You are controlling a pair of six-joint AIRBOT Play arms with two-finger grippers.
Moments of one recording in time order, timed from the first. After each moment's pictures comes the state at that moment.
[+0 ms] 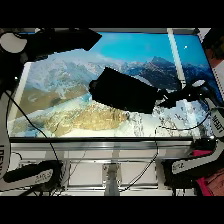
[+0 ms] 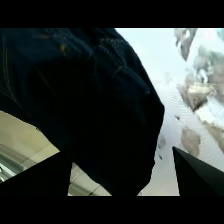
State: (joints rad) left arm -0.22 -1.34 1.61 0.55 -0.88 -1.01; right arm -0.29 -1.69 1.16 -0.84 1.28 1.26
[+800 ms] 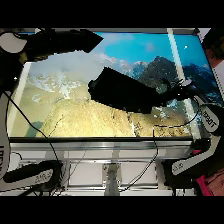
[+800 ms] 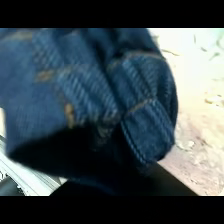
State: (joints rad) left arm -0.23 -1.34 1.61 0.55 -0.91 -1.01; right arm -0.18 -1.76 1.19 -0.82 1.26 1.23
